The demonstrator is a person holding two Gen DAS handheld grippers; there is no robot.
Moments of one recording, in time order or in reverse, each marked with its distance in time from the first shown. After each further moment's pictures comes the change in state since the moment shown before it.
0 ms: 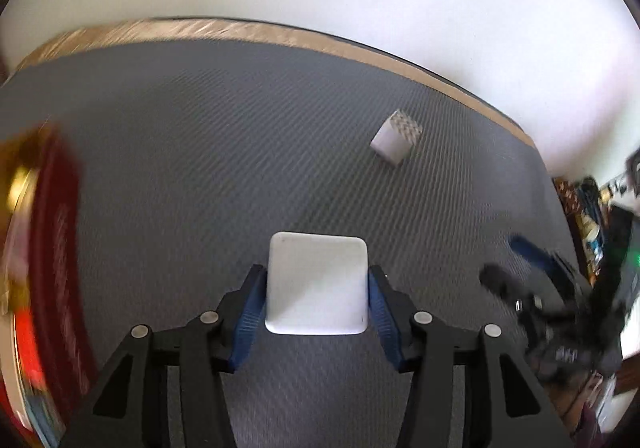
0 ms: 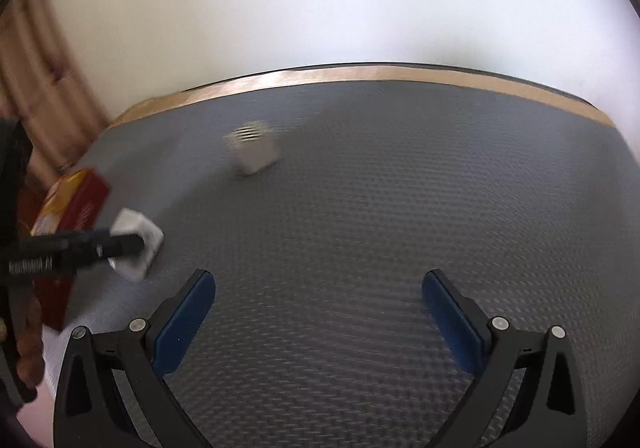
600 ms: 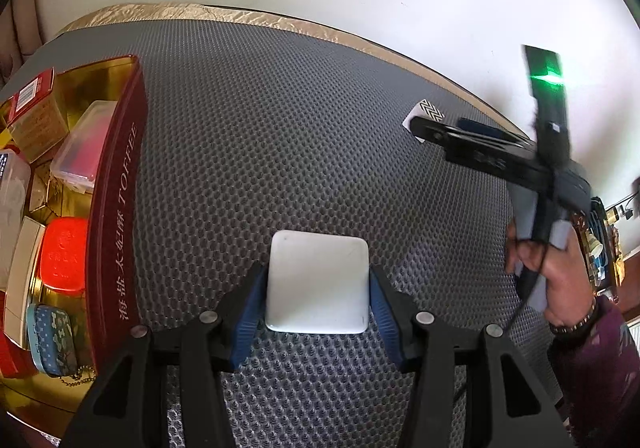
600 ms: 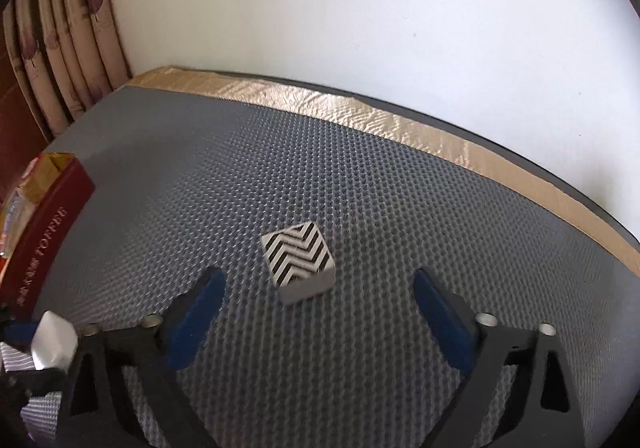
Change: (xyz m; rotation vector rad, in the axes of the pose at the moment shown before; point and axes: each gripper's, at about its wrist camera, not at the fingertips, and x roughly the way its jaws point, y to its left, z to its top) left arm -0.035 0.019 -0.047 -0.058 -0.038 0.038; right arm 0.093 0.039 0.083 -0.257 0.028 -0.021
